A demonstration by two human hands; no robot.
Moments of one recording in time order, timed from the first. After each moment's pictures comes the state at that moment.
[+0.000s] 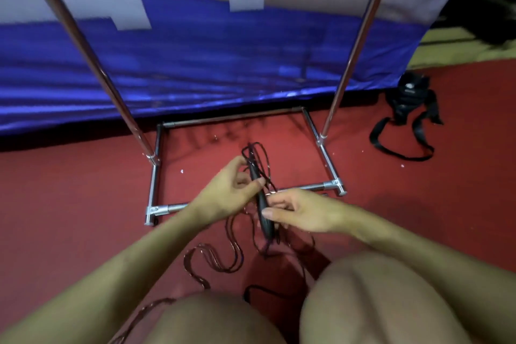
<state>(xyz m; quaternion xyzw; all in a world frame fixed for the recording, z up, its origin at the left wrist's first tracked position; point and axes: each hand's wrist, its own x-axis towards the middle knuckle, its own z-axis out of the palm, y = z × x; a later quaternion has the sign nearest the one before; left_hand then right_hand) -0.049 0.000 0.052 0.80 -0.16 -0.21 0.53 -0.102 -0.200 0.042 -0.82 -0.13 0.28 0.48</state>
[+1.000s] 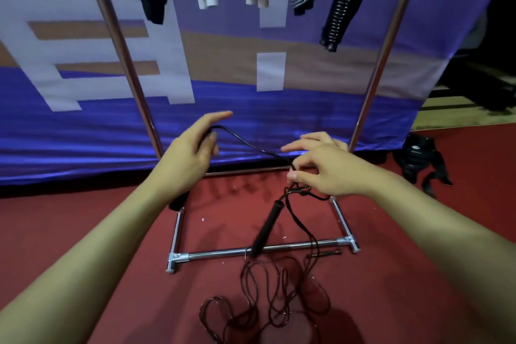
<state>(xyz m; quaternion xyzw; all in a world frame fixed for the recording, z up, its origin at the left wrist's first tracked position) -0.003 0.080 0.234 0.86 -0.21 0.10 0.45 -0.030 -0.211 0.224 -0.97 -0.18 0.02 0.15</state>
